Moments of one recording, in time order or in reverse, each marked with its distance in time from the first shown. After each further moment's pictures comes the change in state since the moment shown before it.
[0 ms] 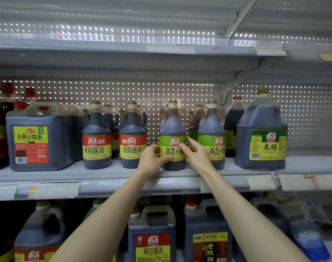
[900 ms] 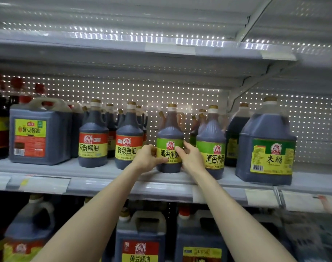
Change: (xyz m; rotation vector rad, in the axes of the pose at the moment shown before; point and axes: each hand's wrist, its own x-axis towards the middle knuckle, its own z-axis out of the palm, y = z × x) left_hand 0.030 -0.007 0.003 0.134 -0.040 -0.108; right_hand 0.021 0.005 0.001 -0.178 -0.021 0.015
